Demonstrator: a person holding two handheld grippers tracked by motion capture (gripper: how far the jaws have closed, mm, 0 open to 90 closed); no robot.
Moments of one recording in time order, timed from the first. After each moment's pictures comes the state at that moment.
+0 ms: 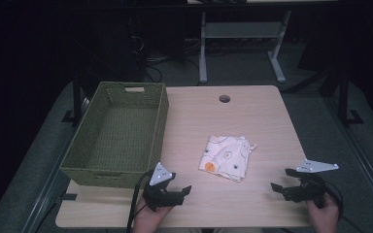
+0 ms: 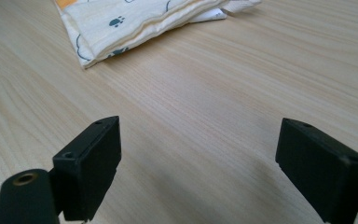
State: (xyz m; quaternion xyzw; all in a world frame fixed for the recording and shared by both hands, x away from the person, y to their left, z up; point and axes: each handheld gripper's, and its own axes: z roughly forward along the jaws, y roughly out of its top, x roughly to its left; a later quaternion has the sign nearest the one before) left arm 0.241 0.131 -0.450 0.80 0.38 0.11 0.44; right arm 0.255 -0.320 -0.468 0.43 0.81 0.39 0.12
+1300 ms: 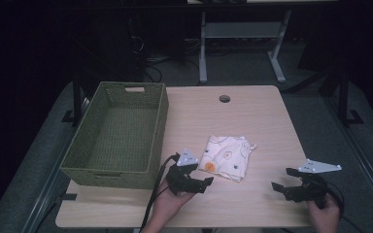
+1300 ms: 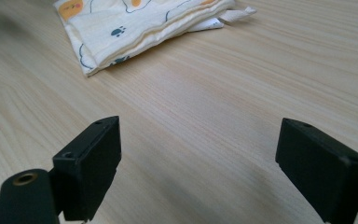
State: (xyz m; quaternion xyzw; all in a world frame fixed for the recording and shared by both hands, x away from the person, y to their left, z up) left arm 0.279 0.068 -0.426 0.84 0.34 0.06 0.42; right arm 0.253 -0.322 -0.466 0.43 0.80 0.40 0.13
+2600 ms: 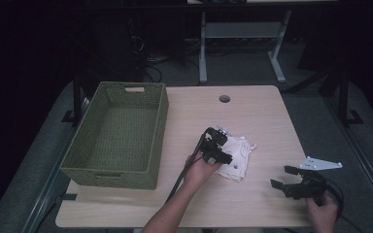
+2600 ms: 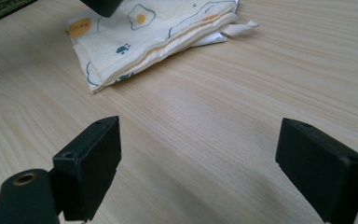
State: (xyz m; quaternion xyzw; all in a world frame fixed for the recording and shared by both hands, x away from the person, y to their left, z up) left arm 0.369 -0.031 -0.432 0.89 0.35 0.09 0.27; right arm 0.260 -0.324 -0.467 0.43 0.79 0.43 0.12
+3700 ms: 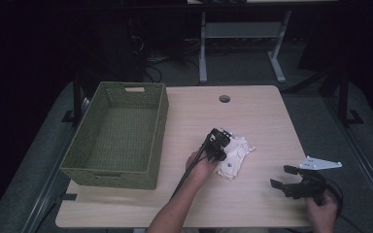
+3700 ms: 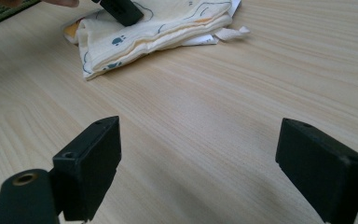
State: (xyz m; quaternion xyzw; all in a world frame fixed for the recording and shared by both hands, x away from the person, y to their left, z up) left arm 0.379 -0.038 -0.445 0.91 0.34 0.10 0.22; right arm 0.261 -0.324 -0.466 0.43 0.79 0.43 0.11
